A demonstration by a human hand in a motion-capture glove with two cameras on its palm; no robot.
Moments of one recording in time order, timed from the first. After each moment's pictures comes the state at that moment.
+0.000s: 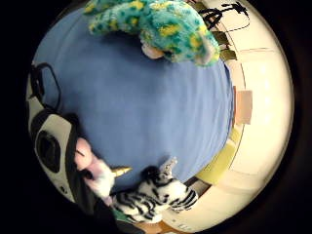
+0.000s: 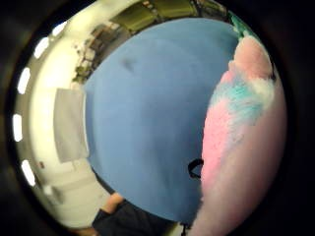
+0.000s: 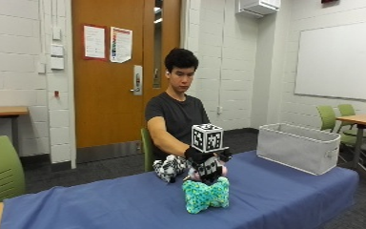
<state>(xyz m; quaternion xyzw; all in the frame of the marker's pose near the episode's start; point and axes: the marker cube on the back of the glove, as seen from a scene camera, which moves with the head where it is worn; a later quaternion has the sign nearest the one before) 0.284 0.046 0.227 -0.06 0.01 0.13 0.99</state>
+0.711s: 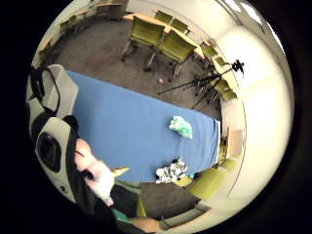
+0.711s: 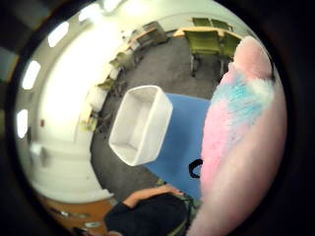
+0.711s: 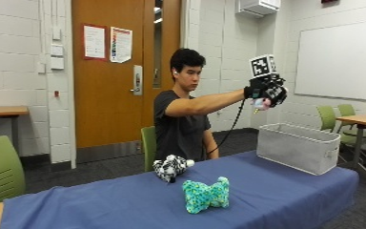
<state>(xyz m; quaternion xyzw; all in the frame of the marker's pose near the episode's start) 0.003 -0.066 -0.029 0.09 -0.01 -0.09 0.99</state>
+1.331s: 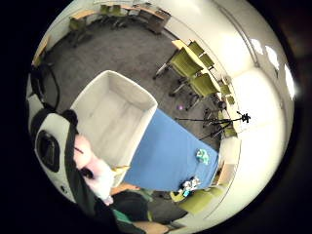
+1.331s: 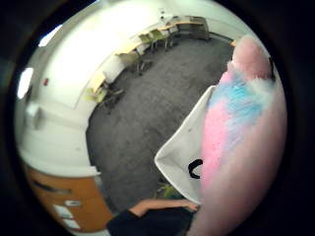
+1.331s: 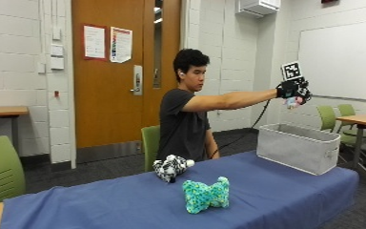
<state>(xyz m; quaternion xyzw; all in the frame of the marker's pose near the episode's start) -0.208 -0.121 -0.020 0.08 -0.08 -0.24 0.96</state>
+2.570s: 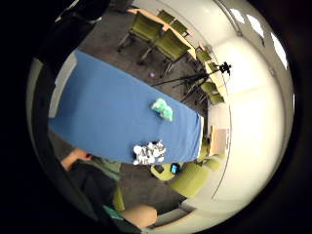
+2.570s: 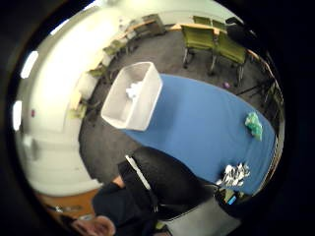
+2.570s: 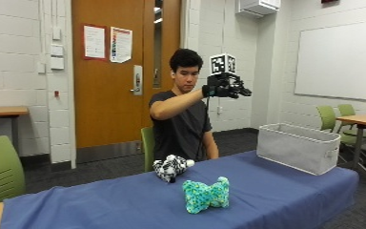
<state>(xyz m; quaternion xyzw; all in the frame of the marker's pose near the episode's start) 0.097 0.072 -0.050 0.04 0.03 -0.12 0.99</state>
